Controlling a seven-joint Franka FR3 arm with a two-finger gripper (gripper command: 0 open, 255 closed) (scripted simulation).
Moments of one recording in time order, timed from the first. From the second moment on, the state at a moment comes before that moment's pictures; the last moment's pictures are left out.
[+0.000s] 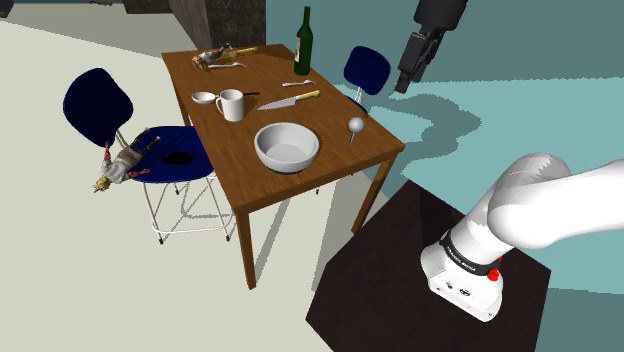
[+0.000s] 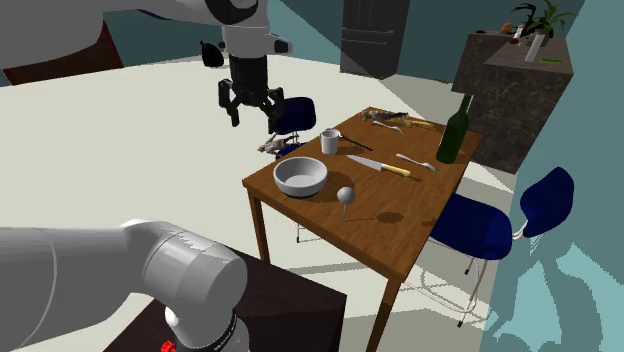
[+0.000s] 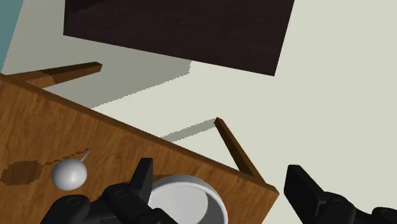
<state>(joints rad) 0.00 -0.76 0.04 -2.32 0.10 1.53 -0.10</state>
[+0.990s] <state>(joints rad) -0.06 -0.40 -0.07 -2.32 -0.01 1.83 -0.28</state>
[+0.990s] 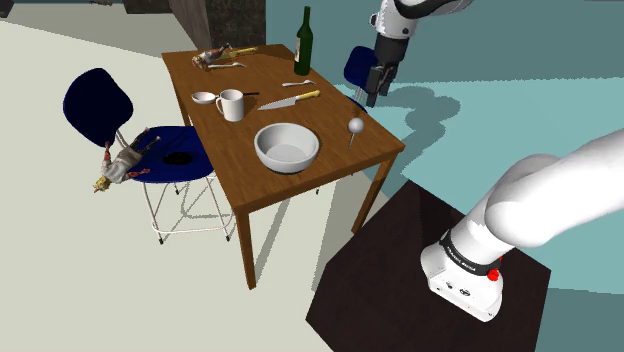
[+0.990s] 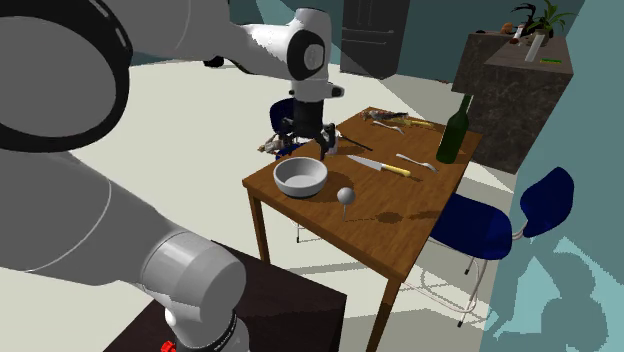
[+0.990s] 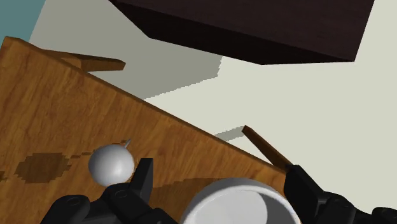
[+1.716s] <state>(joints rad) -0.10 -0.01 -0.14 -2.14 -0.05 2.00 -0.41</state>
